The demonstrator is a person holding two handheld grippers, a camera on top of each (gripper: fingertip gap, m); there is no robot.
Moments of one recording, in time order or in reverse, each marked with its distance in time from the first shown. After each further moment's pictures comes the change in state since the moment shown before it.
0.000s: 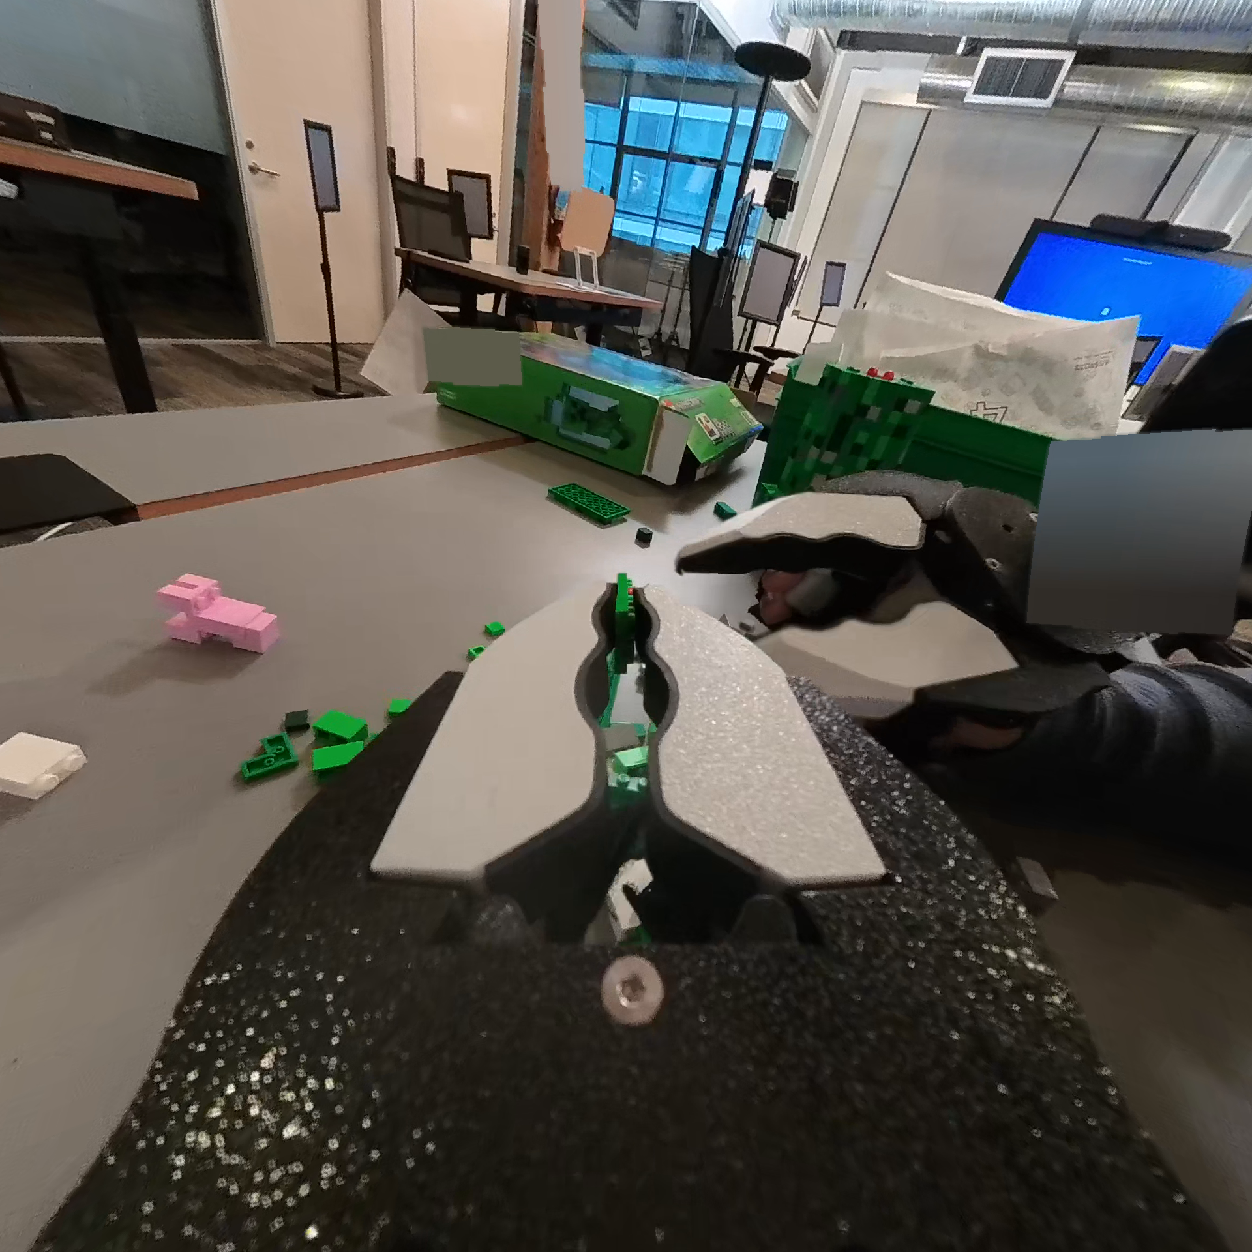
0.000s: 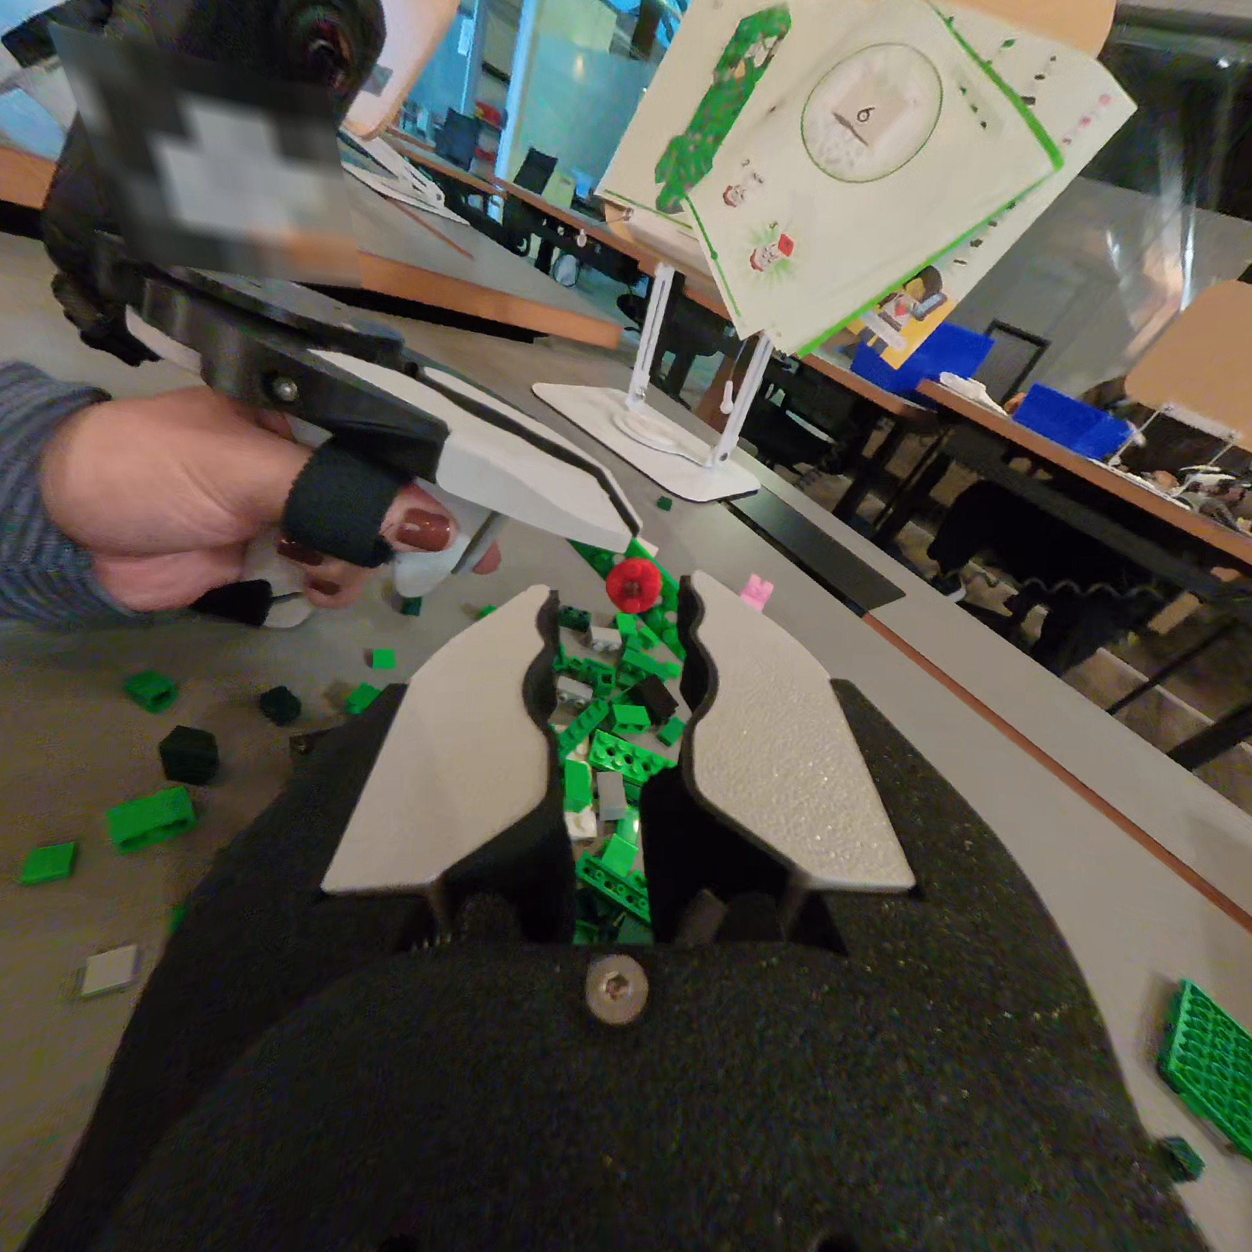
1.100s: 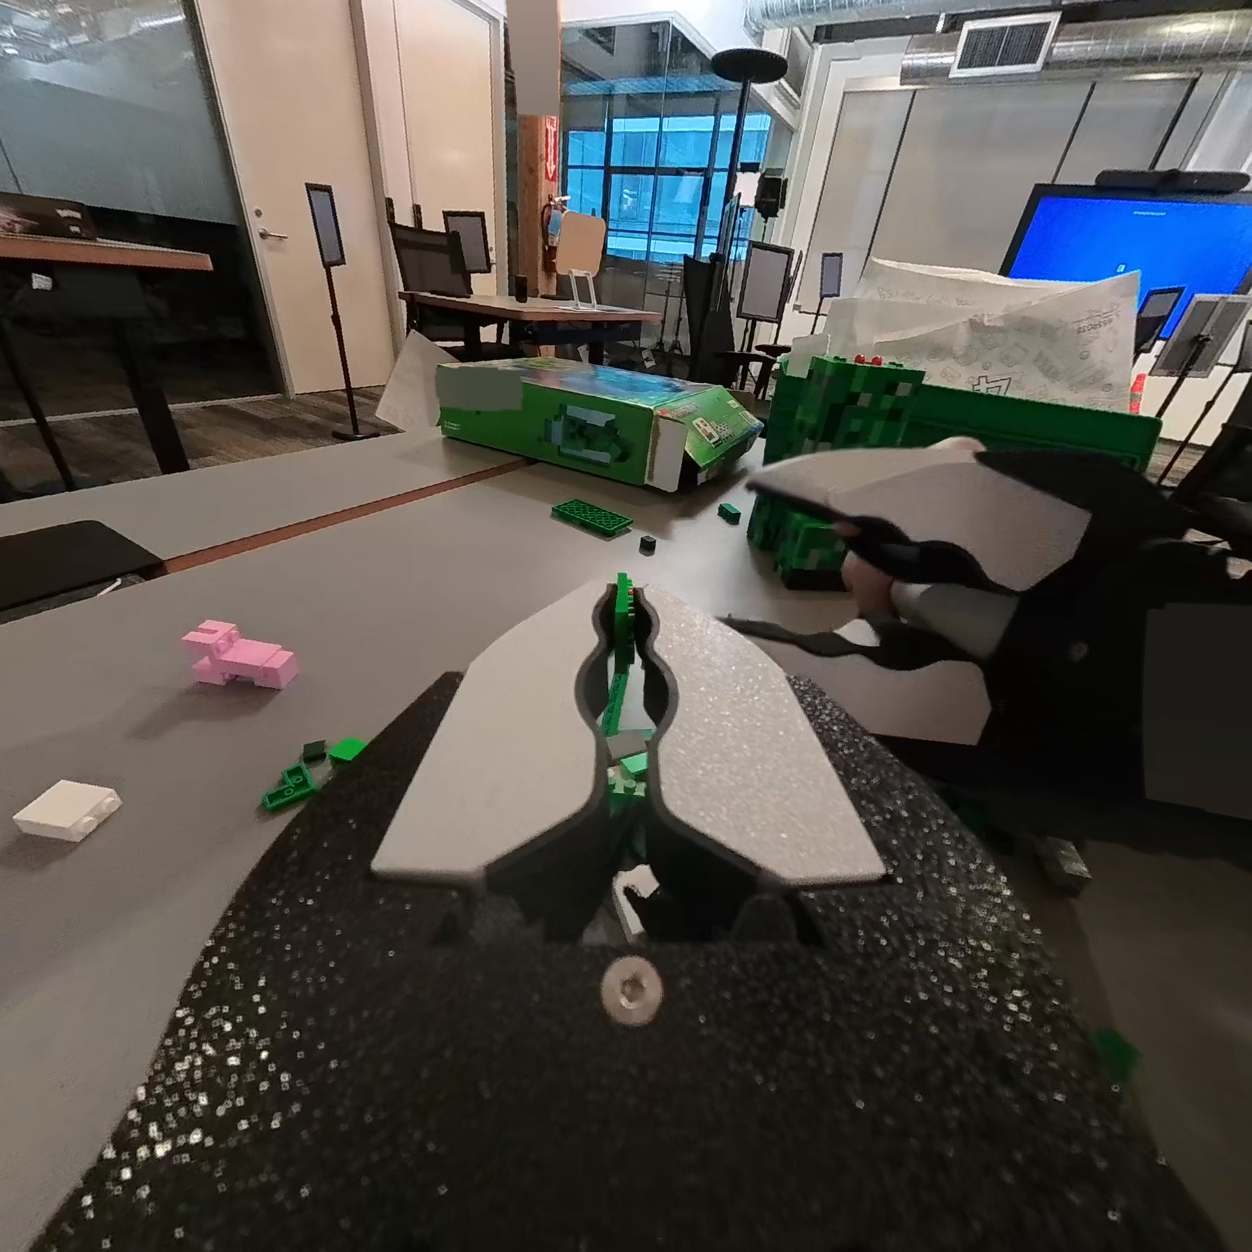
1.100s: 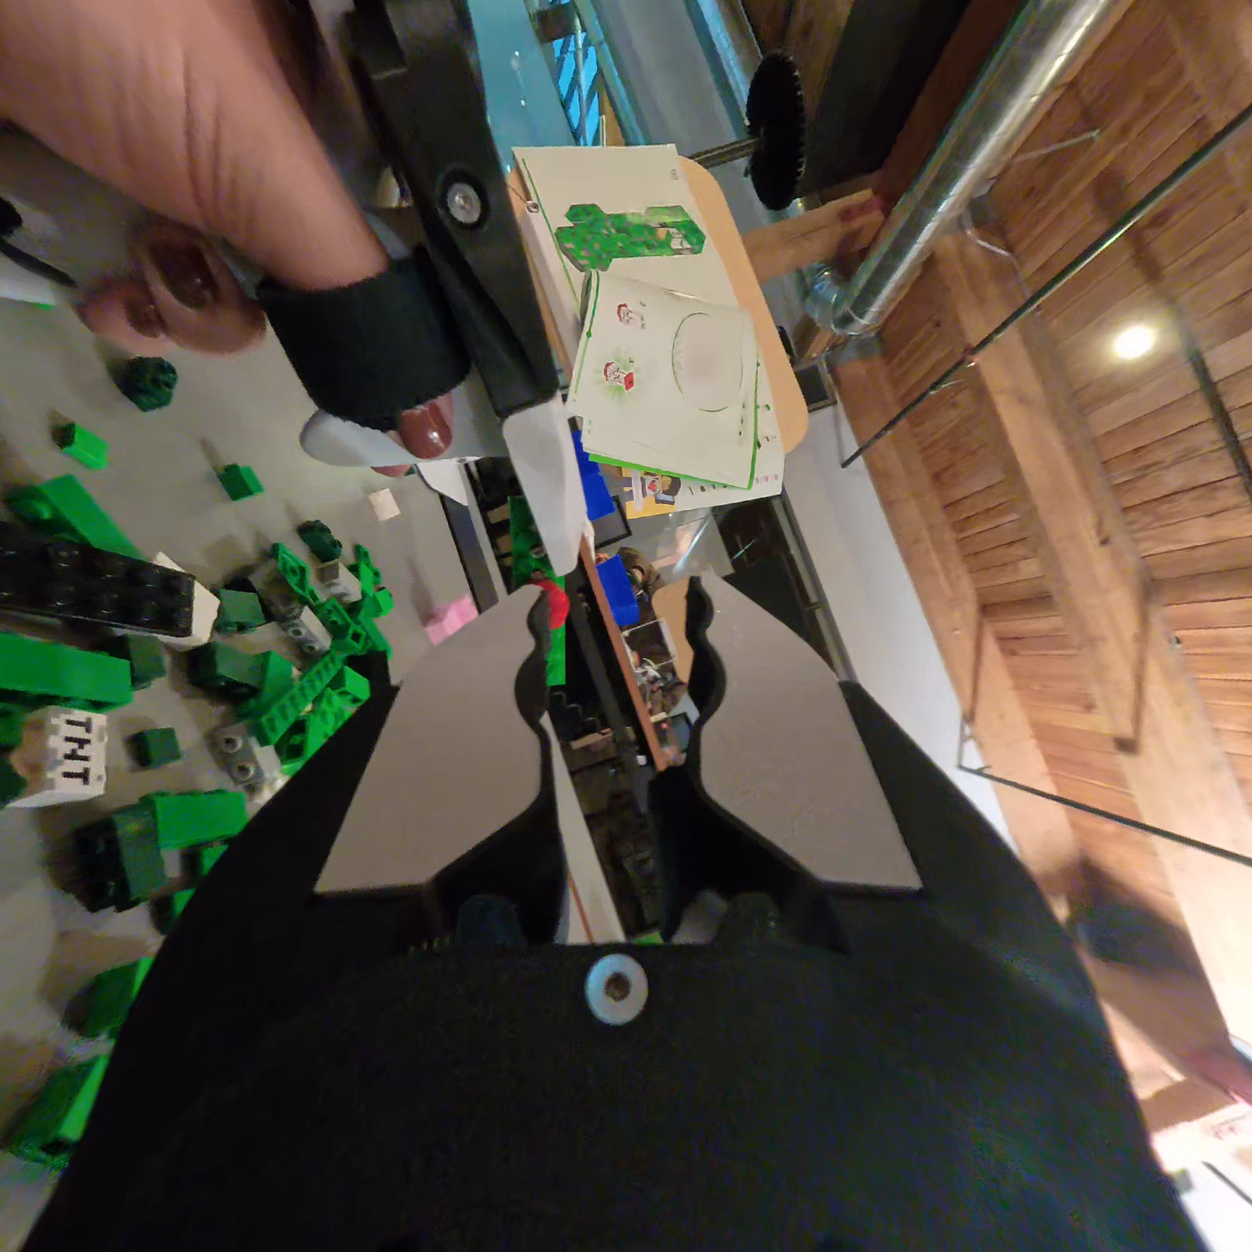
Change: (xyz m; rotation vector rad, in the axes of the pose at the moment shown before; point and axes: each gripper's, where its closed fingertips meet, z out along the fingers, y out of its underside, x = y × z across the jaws) left arm 0.007 -0.003 -0.001 0.021 0.003 0.101; right arm 0.003 -0.025 -0.011 0.023 0.367 -0.926
